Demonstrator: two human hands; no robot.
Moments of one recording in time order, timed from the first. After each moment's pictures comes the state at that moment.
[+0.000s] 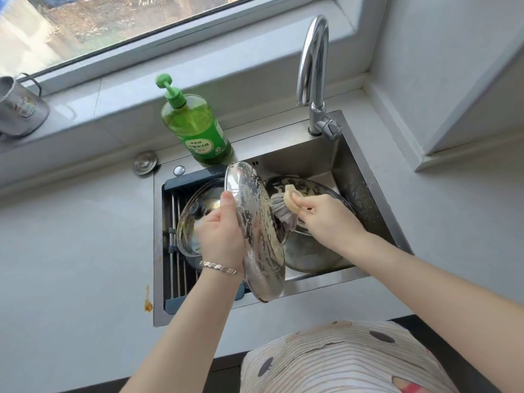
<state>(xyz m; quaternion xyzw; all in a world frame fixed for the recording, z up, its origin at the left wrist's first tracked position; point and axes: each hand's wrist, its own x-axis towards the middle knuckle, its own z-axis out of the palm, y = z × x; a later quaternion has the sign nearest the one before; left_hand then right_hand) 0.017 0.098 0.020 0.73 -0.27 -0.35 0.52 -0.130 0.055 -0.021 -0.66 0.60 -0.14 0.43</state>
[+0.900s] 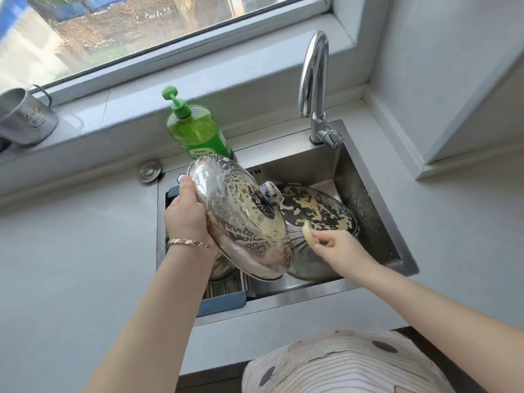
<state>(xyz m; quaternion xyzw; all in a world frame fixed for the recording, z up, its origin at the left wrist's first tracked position) 0.060 0.061 0.038 0.73 -0.14 -0.35 0.57 -0.150 0.083 -0.053 -0.57 0.58 -0.18 0.55</state>
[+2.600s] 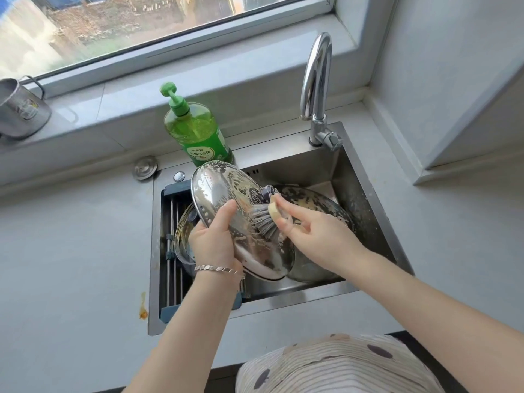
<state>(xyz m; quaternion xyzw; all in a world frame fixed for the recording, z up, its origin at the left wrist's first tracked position) 0.023 0.087 0.023 0.67 -0.10 -0.44 0.60 -0.126 0.065 0.007 -0.69 0.56 -0.13 0.45</state>
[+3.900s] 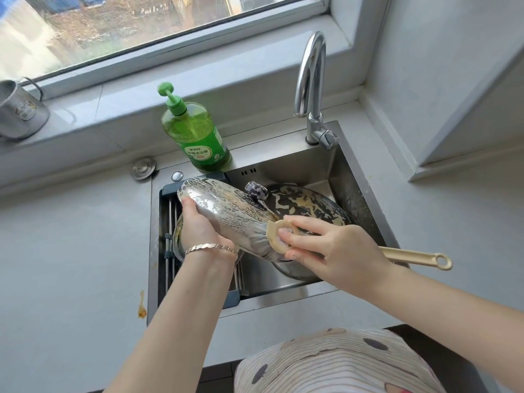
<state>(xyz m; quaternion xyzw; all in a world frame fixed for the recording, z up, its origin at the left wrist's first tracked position) 0.026 0.070 0.037 0.62 0.12 -0.48 0.61 -0.151 0.094 0.001 -0.85 0.40 -0.27 0.21</state>
